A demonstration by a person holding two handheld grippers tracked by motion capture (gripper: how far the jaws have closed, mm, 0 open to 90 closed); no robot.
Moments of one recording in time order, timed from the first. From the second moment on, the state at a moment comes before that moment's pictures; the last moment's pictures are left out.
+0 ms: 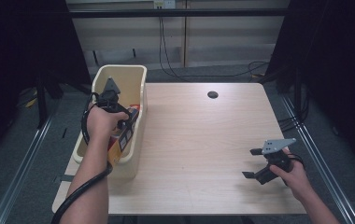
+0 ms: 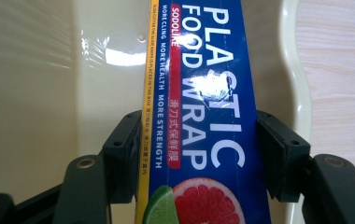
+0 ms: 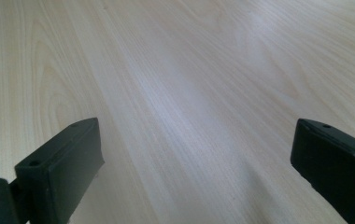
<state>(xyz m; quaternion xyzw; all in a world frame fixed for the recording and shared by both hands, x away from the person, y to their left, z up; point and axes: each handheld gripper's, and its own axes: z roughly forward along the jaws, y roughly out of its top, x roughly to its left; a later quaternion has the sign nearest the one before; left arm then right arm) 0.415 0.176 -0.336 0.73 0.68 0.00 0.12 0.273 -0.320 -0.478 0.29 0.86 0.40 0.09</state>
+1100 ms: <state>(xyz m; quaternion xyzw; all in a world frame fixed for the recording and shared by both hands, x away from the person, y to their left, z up) 0.416 0.167 -0.299 0.74 0.64 0.02 0.18 0.273 -0.321 -0.477 0.29 0.86 0.40 0.09</state>
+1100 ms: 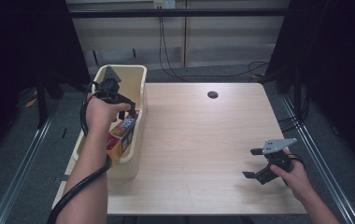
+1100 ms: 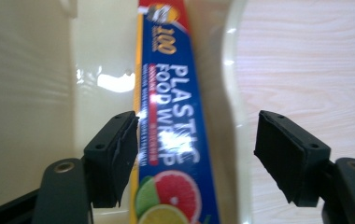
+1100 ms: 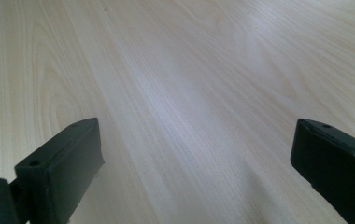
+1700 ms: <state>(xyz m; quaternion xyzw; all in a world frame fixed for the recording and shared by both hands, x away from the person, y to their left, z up) 0.417 0.137 -0.282 0.76 0.60 0.03 0.23 0.273 -0.319 -0.477 0.29 0.86 0.40 0.09</state>
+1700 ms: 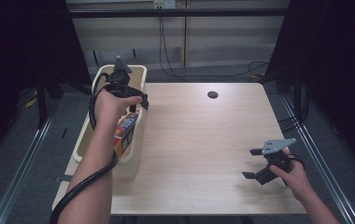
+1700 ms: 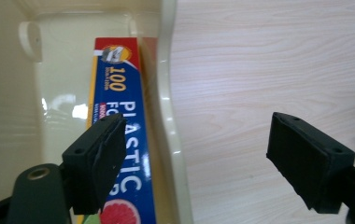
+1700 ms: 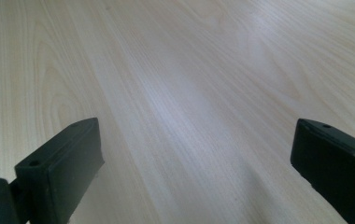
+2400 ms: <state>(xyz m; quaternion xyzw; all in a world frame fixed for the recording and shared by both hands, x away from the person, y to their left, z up) 0.418 0.097 -0.296 0.79 0.55 0.02 0.25 0.273 -0.319 -0.478 0.29 0.86 0.40 0.09</state>
